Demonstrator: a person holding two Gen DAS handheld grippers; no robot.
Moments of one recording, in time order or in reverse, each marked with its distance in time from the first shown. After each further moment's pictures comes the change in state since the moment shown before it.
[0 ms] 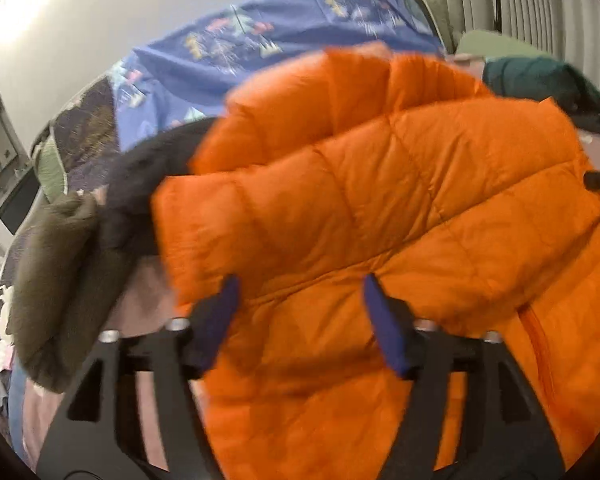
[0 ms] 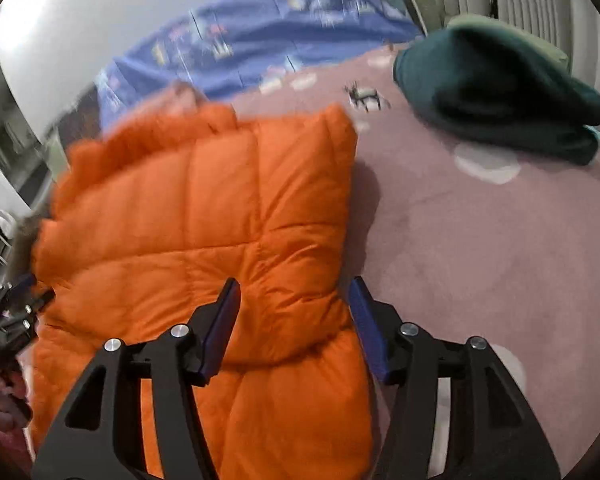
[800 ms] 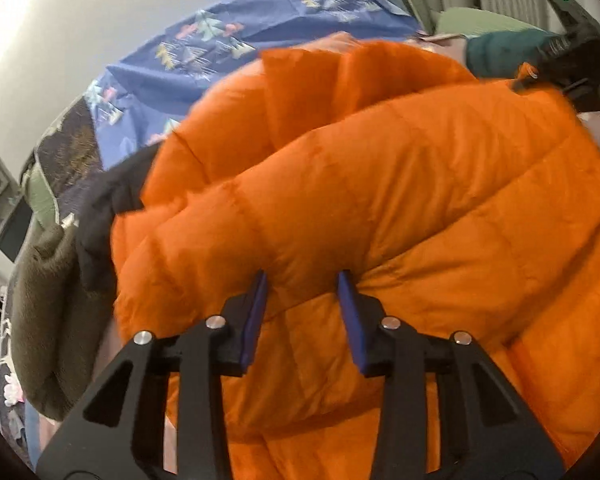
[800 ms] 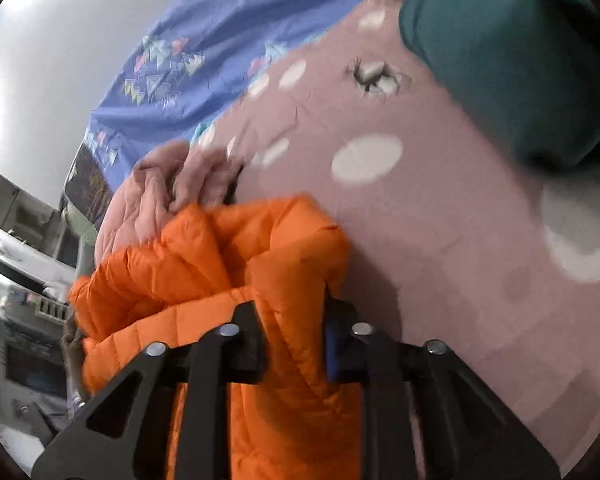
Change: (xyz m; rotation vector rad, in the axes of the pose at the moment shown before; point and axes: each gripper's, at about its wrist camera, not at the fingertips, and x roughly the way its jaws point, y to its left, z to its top) left arm 0.043 -0.041 0.030 0.111 0.033 0.018; right arm 0.086 -0.031 0.112 0.302 0.091 0.128
